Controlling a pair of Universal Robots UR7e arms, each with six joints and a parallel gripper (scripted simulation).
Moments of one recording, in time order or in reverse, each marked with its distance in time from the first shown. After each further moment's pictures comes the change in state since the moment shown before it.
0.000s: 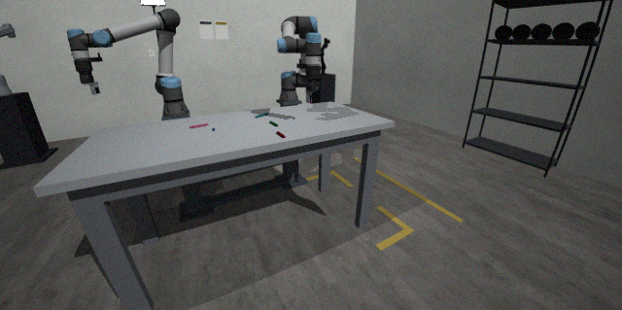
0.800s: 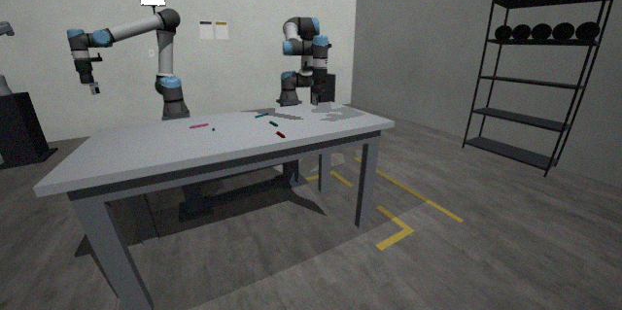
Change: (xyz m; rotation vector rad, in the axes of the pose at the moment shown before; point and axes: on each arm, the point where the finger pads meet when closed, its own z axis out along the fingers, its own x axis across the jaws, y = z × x) left arm 0.014 0.031 0.012 -0.001 -0.001 -0.097; right arm 0.000 0.000 0.000 0.000 0.000 0.000
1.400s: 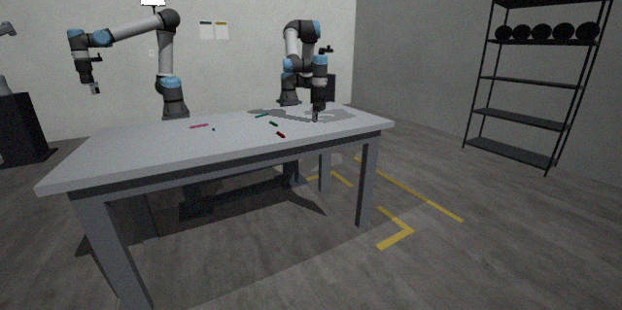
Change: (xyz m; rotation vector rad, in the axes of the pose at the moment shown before) left arm 0.000 0.000 0.090 0.001 0.001 0.000; right arm 0.000 0.000 0.000 0.000 0.000 0.000
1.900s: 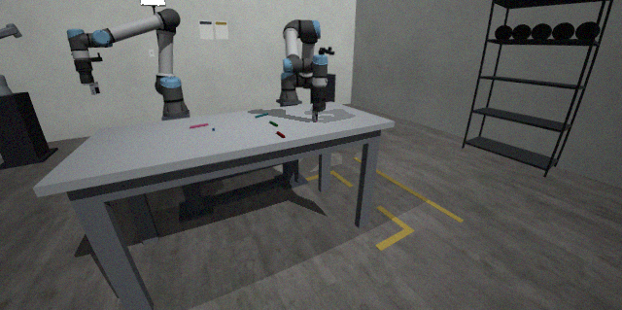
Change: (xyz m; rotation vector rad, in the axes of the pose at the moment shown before) left arm 0.000 0.000 0.001 0.000 0.000 0.000; right arm 0.000 0.000 0.000 0.000 0.000 0.000
